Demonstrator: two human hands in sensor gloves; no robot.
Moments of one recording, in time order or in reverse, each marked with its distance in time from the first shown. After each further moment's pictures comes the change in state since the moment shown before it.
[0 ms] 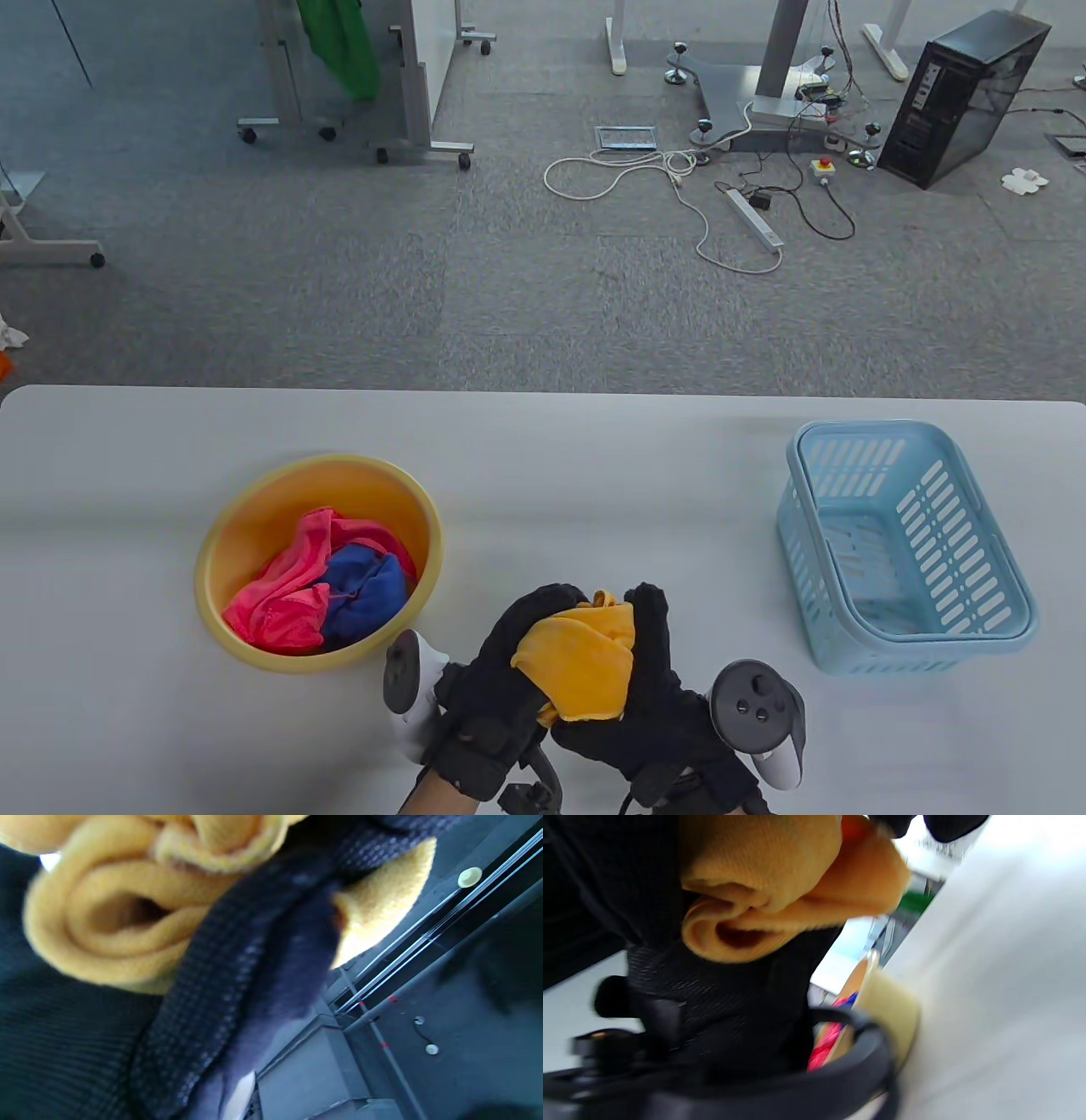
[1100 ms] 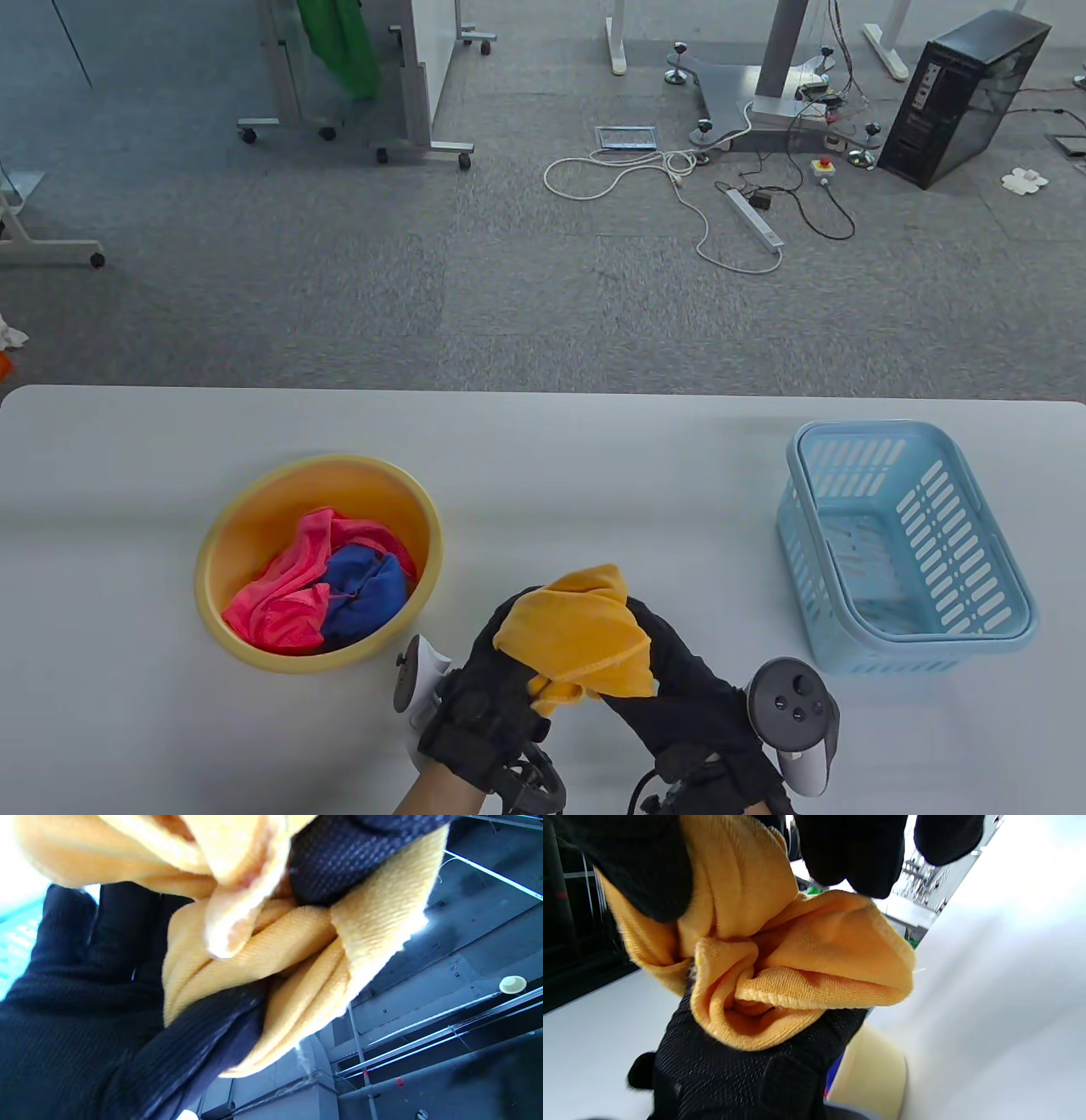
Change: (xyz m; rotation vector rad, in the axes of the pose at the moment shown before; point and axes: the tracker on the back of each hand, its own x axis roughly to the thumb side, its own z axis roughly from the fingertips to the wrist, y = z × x) left_hand -0.023 0.019 0.008 0.164 0.169 0.259; right_hand 0.006 -0.034 0.011 -0.145 0.032 0.104
